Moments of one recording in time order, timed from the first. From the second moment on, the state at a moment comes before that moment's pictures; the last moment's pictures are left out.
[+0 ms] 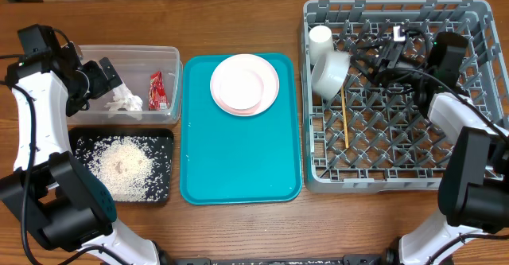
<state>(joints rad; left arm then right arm) 0.41 1.87 1.58 -0.93 0.15 -0.18 -0.21 1.88 1.11 0.29 -1.23 0.91</state>
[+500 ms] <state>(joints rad) 0.41 1.87 1.58 -0.93 0.15 -0.18 -0.27 1.88 1.11 0.30 -1.24 0.91</state>
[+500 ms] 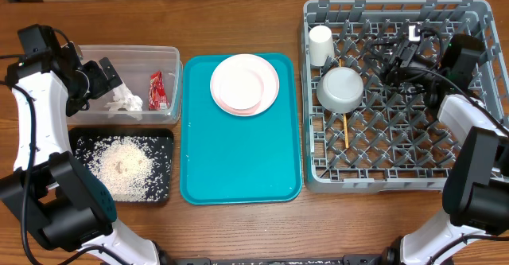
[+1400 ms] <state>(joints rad) 0.41 1.87 1.58 -0.93 0.15 -0.18 0.20 1.64 1.27 -0.49 -0.29 0.31</state>
